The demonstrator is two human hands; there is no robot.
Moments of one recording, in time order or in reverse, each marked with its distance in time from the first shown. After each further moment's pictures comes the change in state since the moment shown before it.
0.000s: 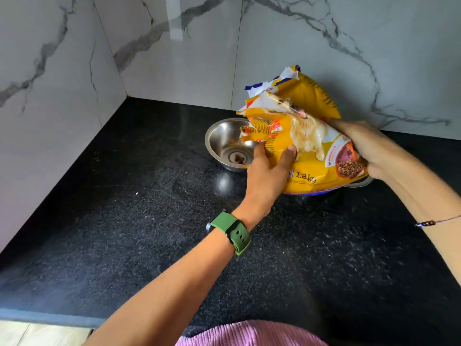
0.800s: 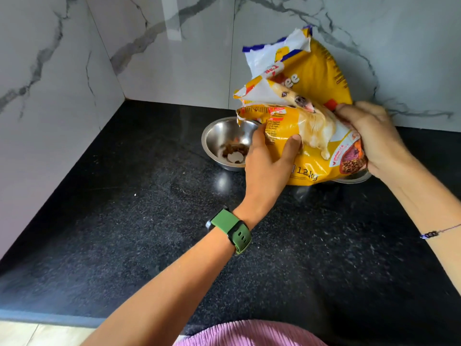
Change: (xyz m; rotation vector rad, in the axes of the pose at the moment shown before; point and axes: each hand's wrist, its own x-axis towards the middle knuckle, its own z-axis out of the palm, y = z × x) left_hand -0.004 0.011 0.007 0.147 0.095 0.191; right_hand 0.001 0.002 -0.005 0.101 0.239 -0.223
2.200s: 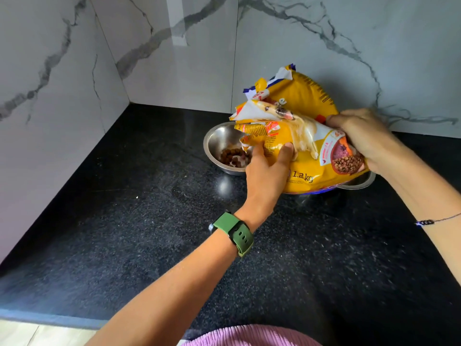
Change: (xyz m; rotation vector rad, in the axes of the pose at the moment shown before) left_hand 0.003 -0.001 0.004 -0.070 -0.009 -0.198; right_hand 0.016 -0.003 0.004 -0.224 -0.097 0.027
